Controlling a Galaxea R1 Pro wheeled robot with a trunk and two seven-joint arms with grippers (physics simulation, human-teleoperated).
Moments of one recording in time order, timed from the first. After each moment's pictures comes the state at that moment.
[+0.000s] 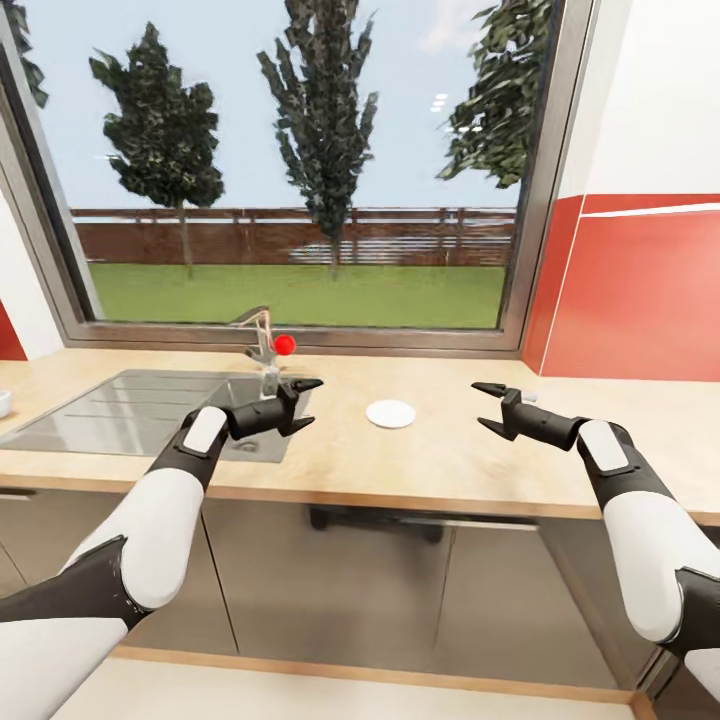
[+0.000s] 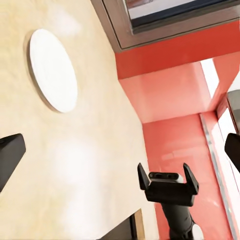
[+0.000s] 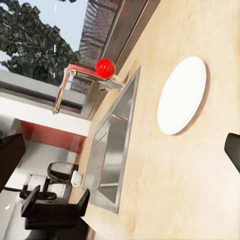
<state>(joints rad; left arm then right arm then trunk) -1.13 -0.07 0.47 -0.50 0.58 0.97 -0.37 -1.04 -0.21 -0.35 -0.58 -0.75 0.98 0.45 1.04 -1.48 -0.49</state>
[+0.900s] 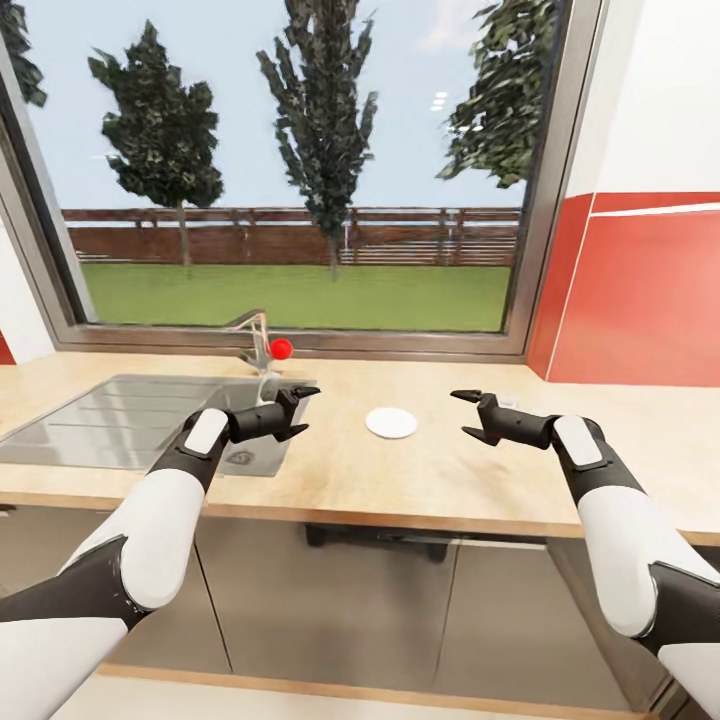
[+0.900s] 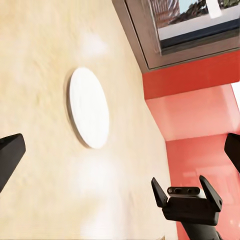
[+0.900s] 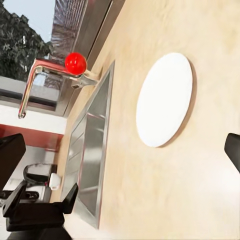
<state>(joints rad) -1.13 -0.07 0.47 -0.48 0.58 0.90 -0.26 -1.06 -0.13 -0.35 -0.58 -0.75 0.98 0.27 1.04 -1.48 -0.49</state>
